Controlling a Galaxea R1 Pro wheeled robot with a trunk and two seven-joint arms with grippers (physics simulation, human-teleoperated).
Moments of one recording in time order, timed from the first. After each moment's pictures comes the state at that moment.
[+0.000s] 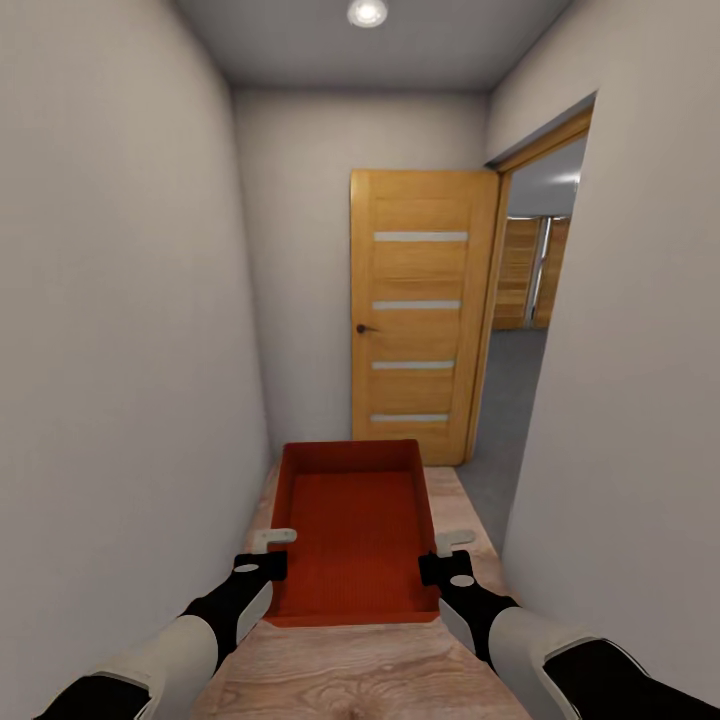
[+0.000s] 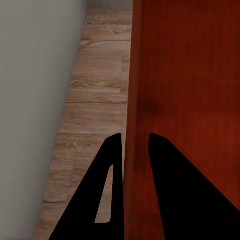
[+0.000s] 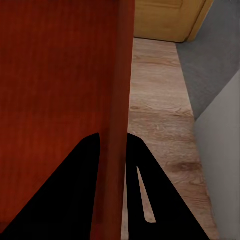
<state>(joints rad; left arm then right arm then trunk) -0.74 -0.09 -0.17 -0.23 0.19 0.07 0.25 -0.82 0.13 0.25 0.00 -0.09 -0.16 -0.19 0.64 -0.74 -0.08</state>
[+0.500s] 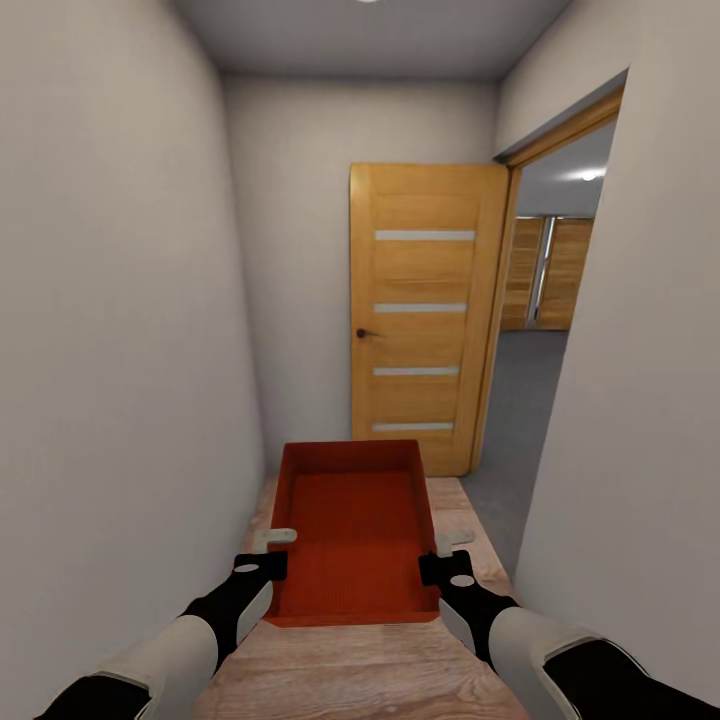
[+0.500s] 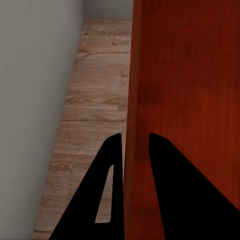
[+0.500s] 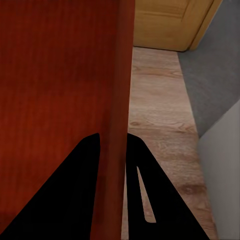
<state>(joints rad) -0.74 -0.09 -0.17 -0.23 0.19 0.07 0.25 -0.82 0.13 0.25 0.00 -0.09 -0.16 -0.19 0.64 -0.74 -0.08</state>
